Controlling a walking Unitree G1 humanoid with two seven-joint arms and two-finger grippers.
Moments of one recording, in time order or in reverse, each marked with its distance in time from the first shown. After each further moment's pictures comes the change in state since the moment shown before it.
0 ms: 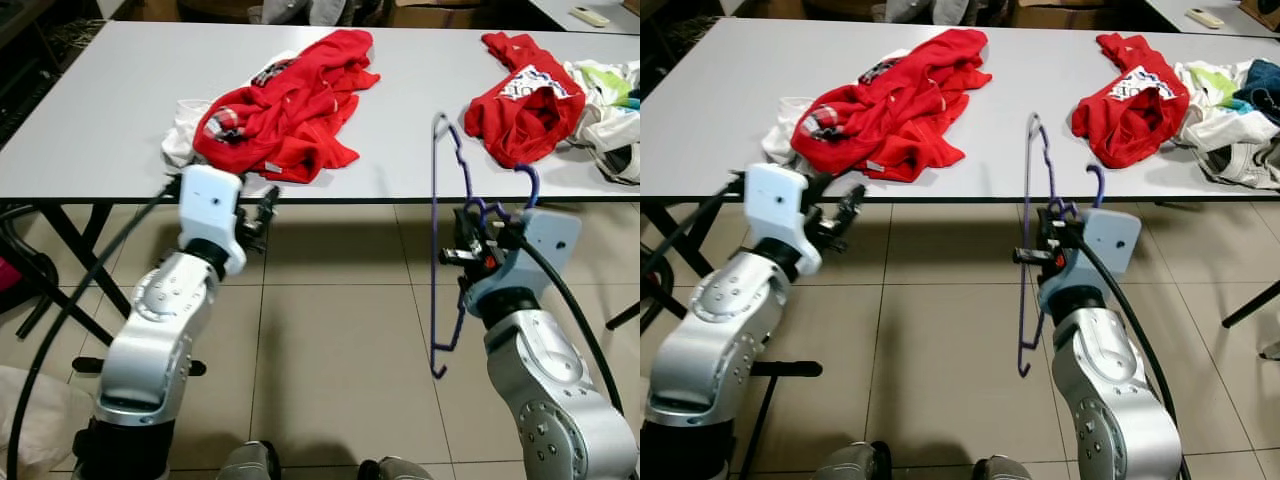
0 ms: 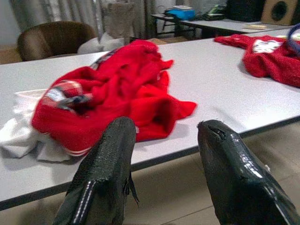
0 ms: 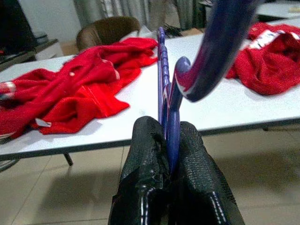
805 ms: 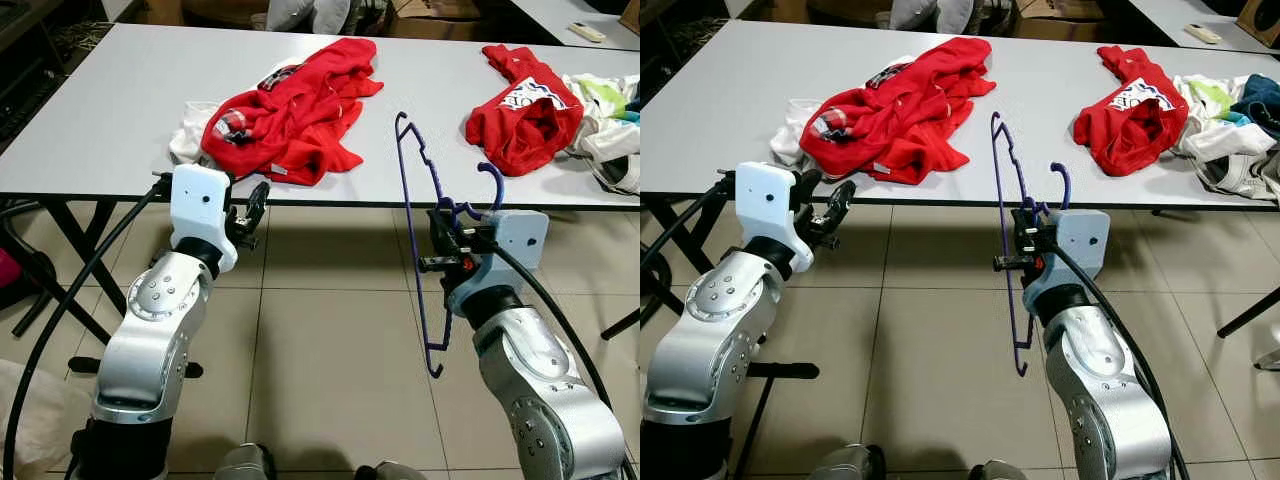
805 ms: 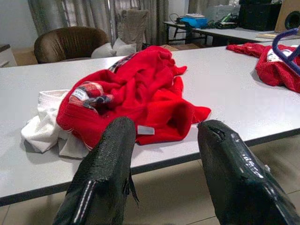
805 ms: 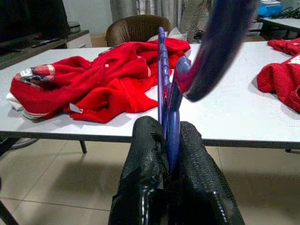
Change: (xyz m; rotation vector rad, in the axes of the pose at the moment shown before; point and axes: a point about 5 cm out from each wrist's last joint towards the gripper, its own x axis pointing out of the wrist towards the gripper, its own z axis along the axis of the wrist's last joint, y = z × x) left arm 0.000 0.004 0.000 0.002 -0.007 0.028; right arm 0.005 0.007 -0.009 -0.063 0.022 0.114
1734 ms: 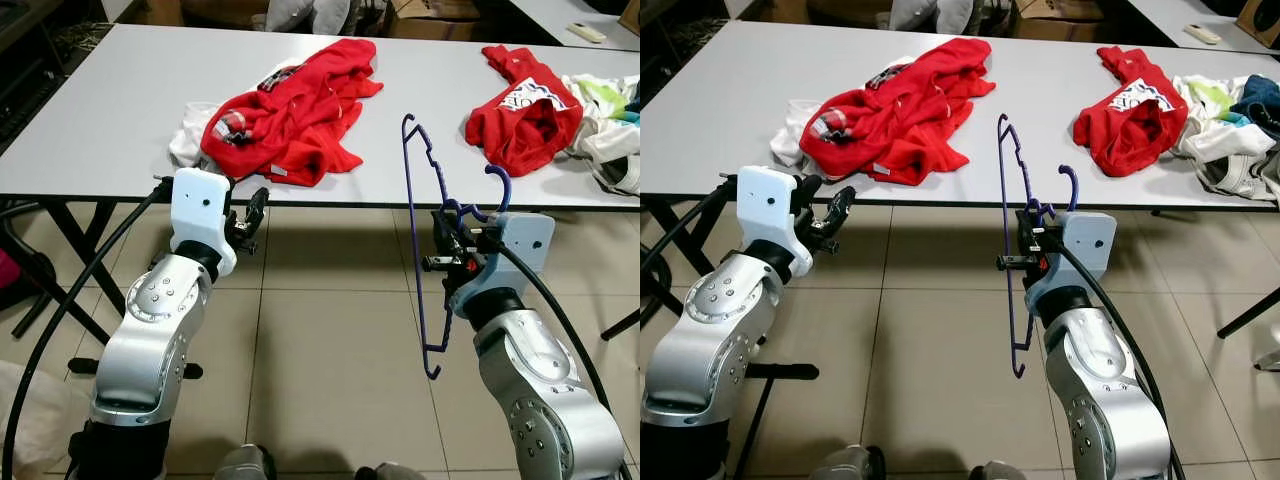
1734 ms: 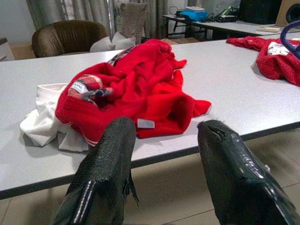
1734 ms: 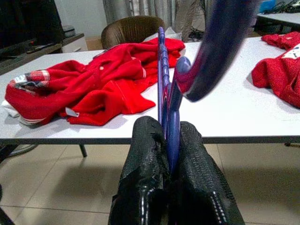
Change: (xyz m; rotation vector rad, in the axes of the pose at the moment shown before) left arm -0.001 0.001 -0.004 -0.001 0.030 -0.006; right arm -0.001 -0.002 -0.002 0.030 0.001 -0.027
